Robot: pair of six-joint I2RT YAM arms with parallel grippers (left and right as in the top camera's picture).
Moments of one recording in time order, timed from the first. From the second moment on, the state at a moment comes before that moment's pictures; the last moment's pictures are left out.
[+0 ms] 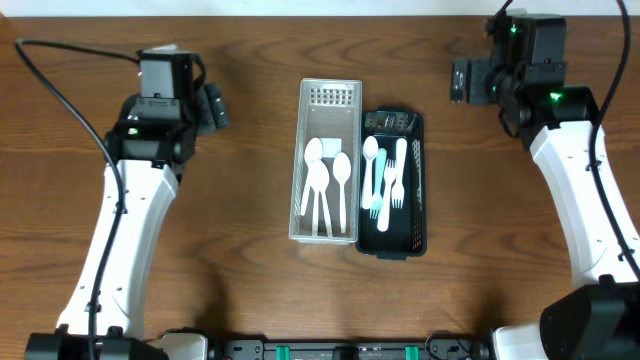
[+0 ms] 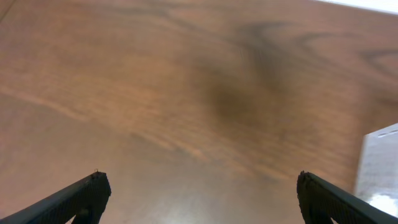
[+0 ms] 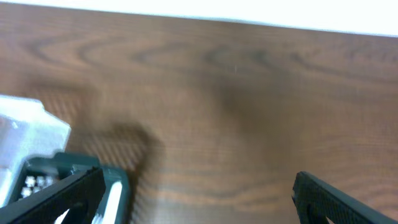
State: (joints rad) left arm -0.06 1.45 1.31 -0.74 -0.28 -0.25; right arm 0.07 1.62 1.48 -0.67 0.06 0.02
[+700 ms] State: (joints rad) left arm -0.09 0.56 0.65 -0.56 -0.29 -0.25; right arm 0.06 0.98 0.83 -0.65 0.10 0.10
